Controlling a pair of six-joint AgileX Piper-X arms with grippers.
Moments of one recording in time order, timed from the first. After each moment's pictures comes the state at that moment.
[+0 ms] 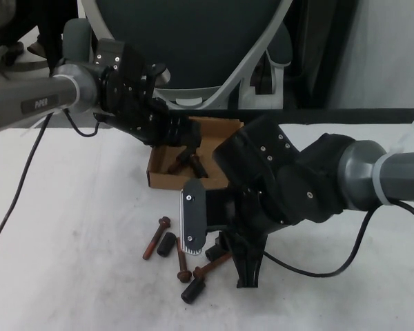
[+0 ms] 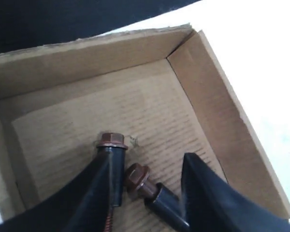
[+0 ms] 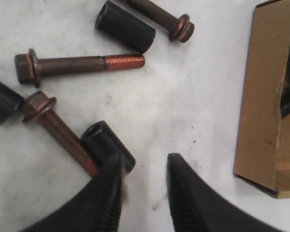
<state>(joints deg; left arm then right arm) -16.7 128.9 -98.8 26.6 31.0 0.5 40.2 104.1 -63.7 23.6 4.8 -55.6</state>
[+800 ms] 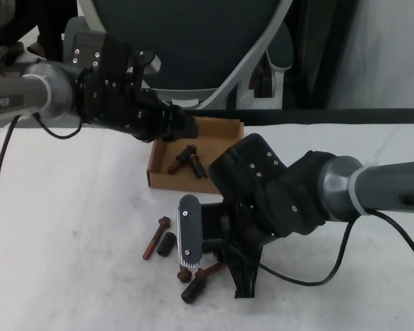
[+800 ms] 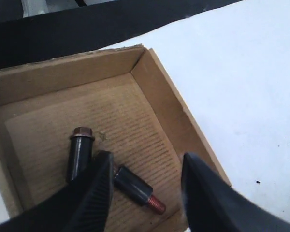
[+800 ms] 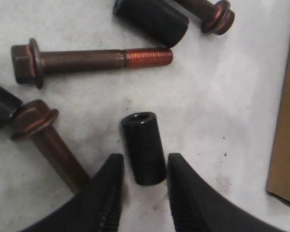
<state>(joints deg) -16.7 116.2 -82.3 14.7 32.3 0.4 40.2 108.5 -63.9 21.4 4.8 -56.1</state>
